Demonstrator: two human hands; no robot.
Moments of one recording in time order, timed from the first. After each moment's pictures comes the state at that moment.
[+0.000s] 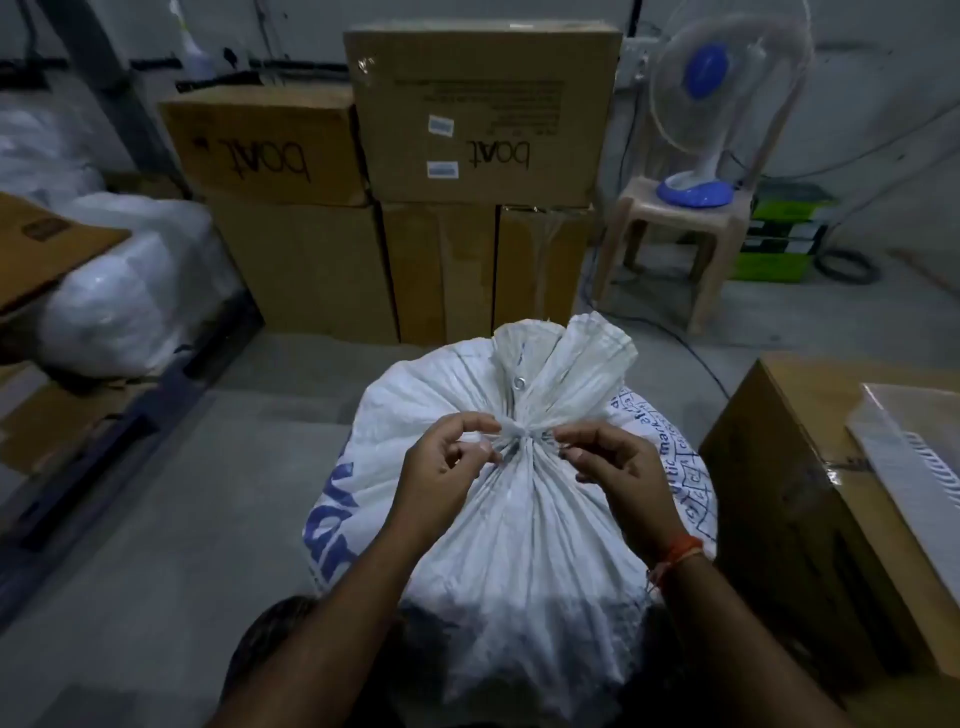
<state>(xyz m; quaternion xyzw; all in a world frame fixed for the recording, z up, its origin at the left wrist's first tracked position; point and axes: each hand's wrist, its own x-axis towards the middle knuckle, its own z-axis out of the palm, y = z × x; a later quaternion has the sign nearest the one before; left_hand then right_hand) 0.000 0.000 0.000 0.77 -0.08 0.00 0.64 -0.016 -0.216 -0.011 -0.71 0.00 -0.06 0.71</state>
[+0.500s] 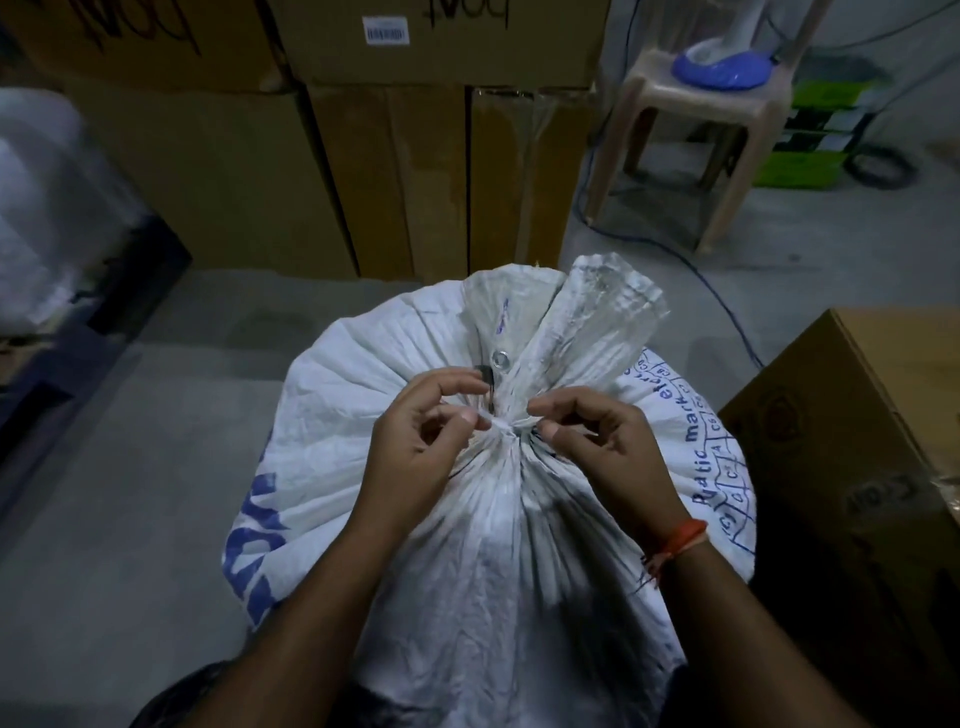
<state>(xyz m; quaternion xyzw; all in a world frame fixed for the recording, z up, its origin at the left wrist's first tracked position) 0.102 -0.025 -0.062 0.77 -0.10 0.01 0.63 0.081 -0.229 -0.071 -0.73 0.00 -0.05 0.68</state>
